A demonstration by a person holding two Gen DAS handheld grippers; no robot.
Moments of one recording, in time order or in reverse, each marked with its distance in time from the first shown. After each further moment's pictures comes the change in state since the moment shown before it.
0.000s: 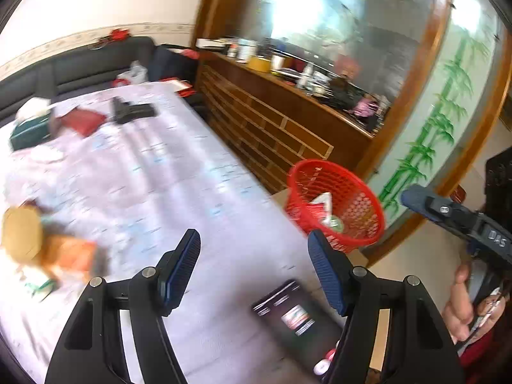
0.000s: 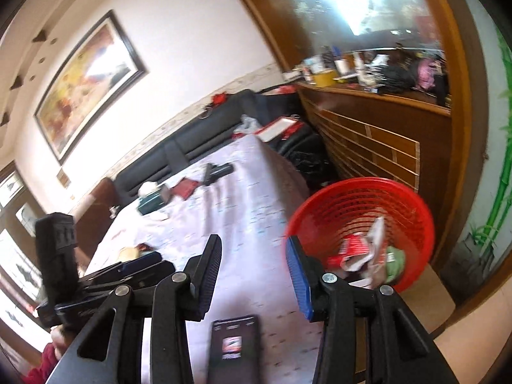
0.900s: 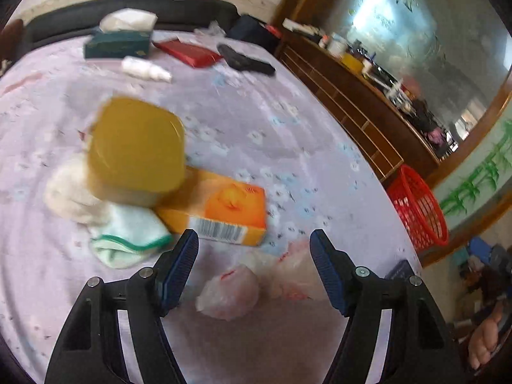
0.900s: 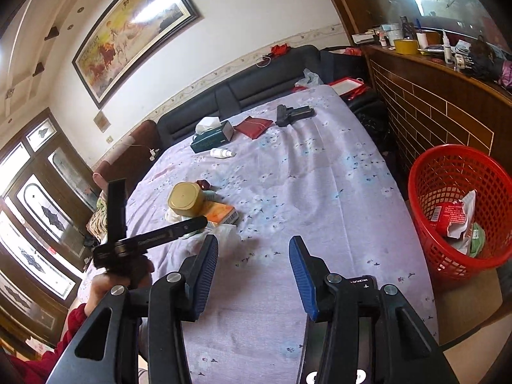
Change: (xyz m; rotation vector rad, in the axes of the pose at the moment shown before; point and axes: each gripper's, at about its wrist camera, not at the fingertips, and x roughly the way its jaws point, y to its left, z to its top) left arm 0.003 0.168 -0.050 -0.253 0.085 0.099; right arm 0.064 0.090 -0.046 -0.114 0.201 0.152
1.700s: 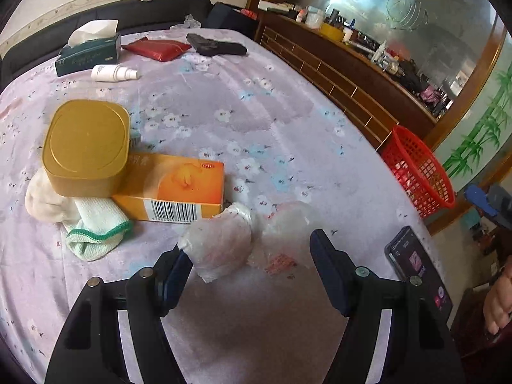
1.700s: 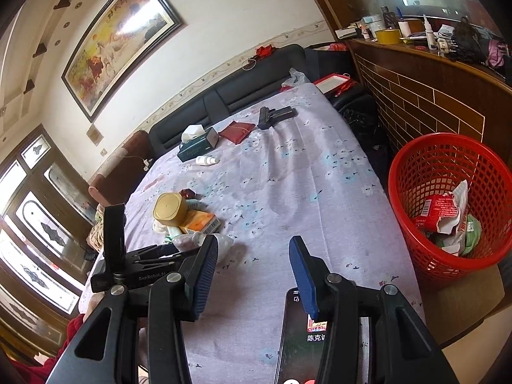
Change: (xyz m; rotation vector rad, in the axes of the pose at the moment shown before) left arm 0.006 -0.037 -0.011 0.137 0.045 0.029; right arm -0.001 -0.032 0.003 0.063 -0.014 -0.001
